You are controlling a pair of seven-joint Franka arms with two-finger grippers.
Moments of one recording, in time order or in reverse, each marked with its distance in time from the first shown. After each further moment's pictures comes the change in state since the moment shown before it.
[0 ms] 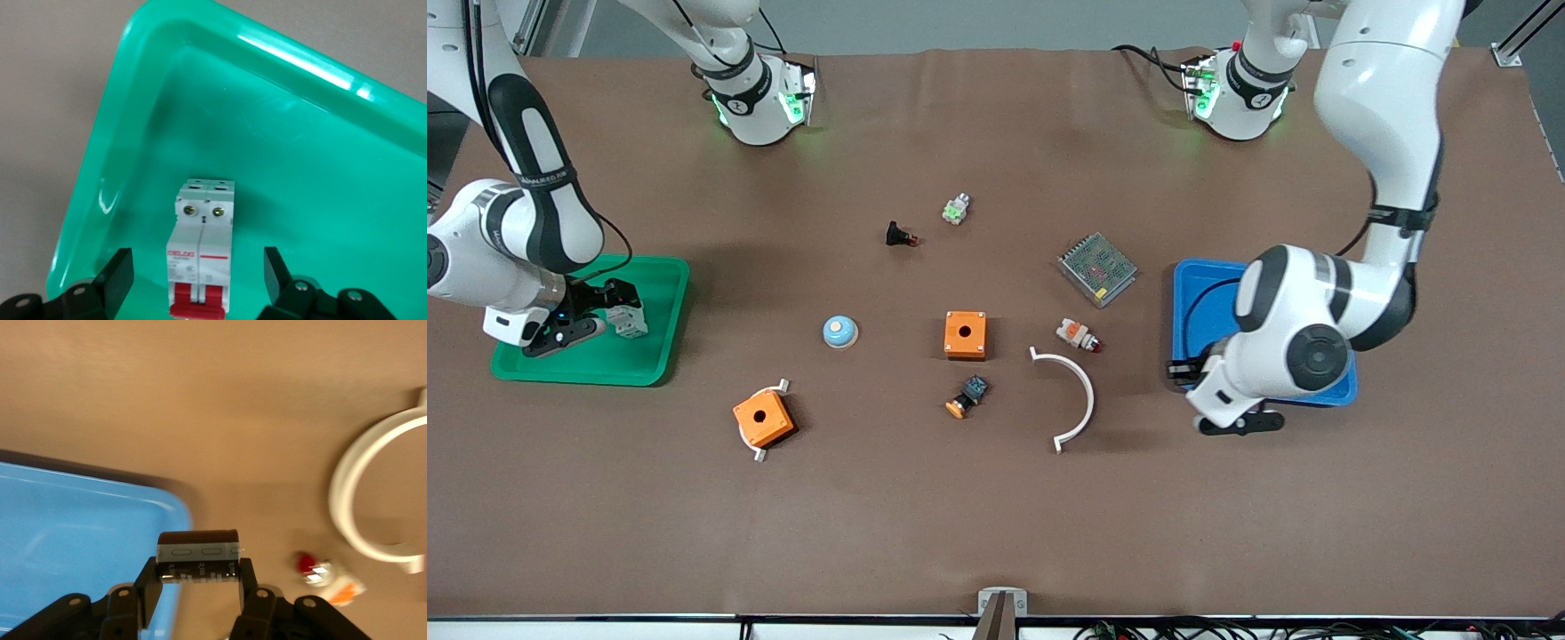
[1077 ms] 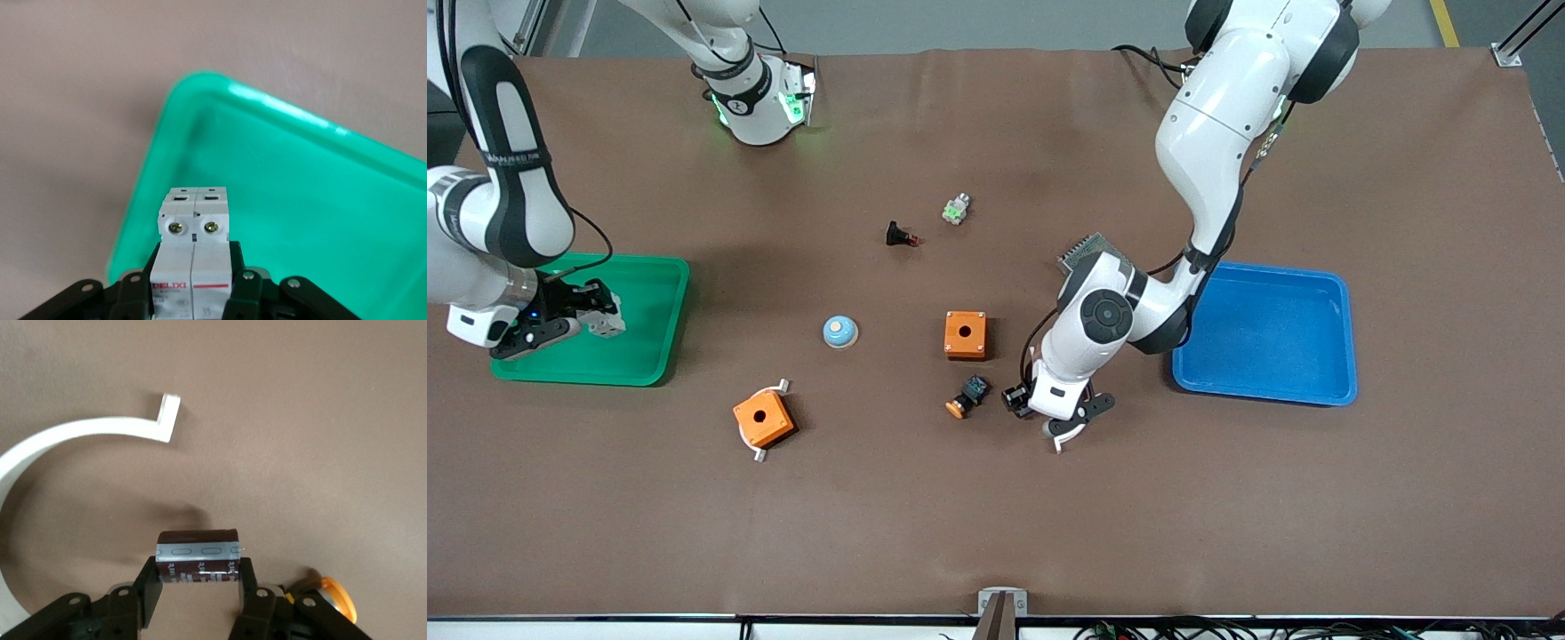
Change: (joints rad) left arm -0.295 0.301 0.013 0.179 -0.086 0.538 -0.542; right arm 0.051 -0.130 0.026 0.076 0.035 -0.174 0.115
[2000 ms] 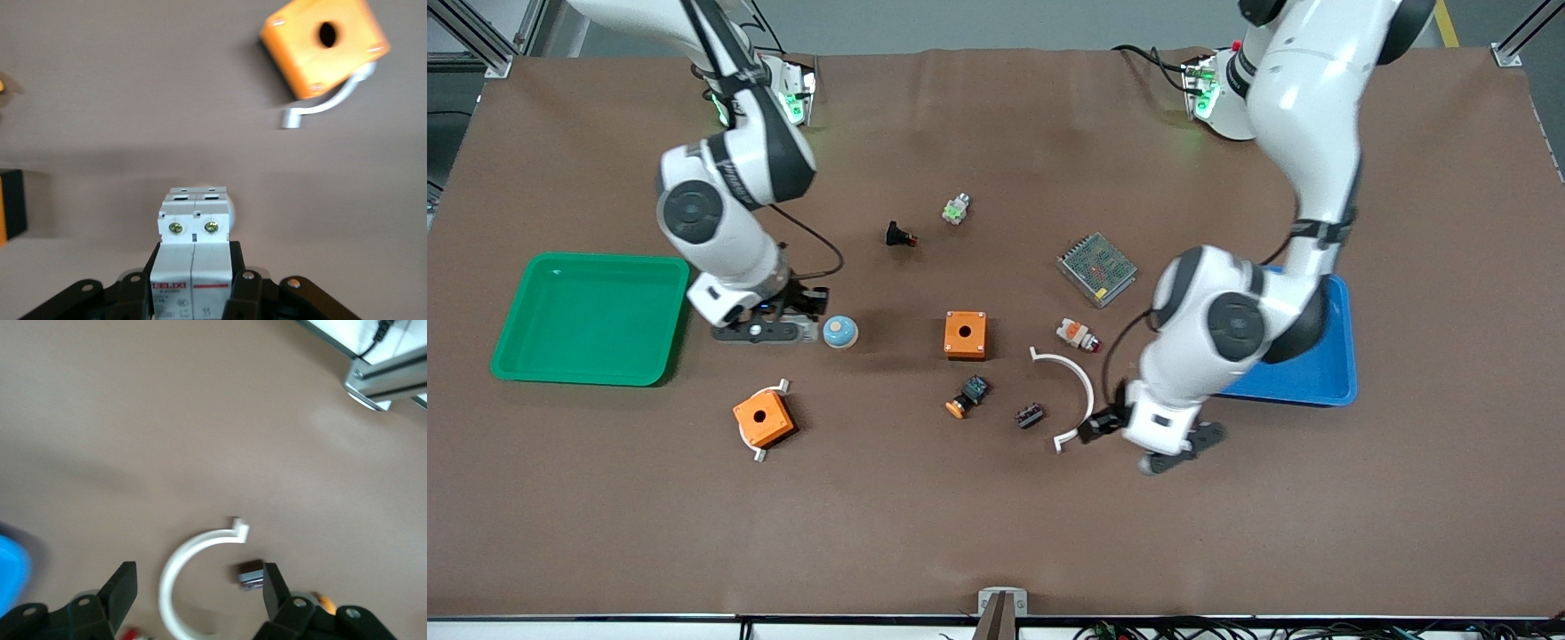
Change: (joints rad) left arm 0.221 -0.241 0.011 0.042 0.045 -0.363 0.237; right arm 0.684 0.025 0.015 0.002 0.006 0.155 1.037
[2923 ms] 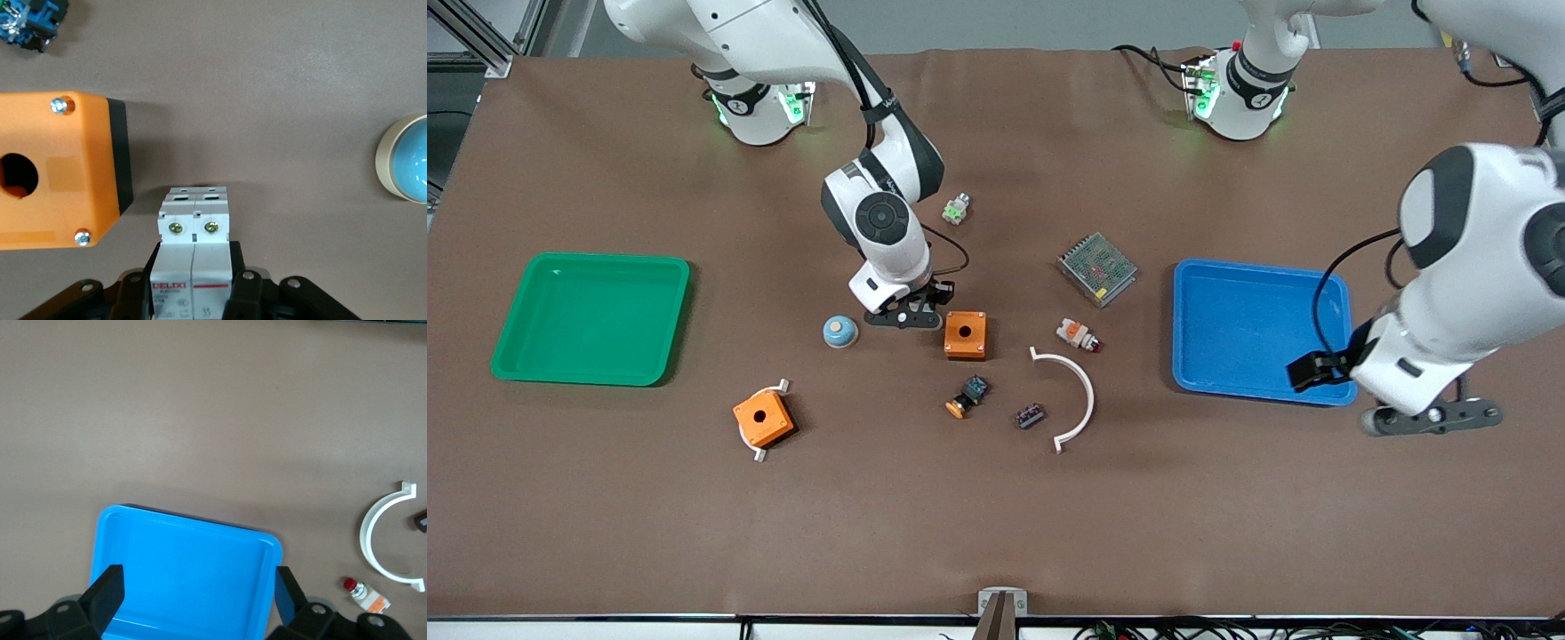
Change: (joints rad) left arm 0.250 -0.317 0.000 -0.103 0.207 -0.325 0.489; right arm 0.267 0.246 -0.004 0.122 0.077 0.081 0.253
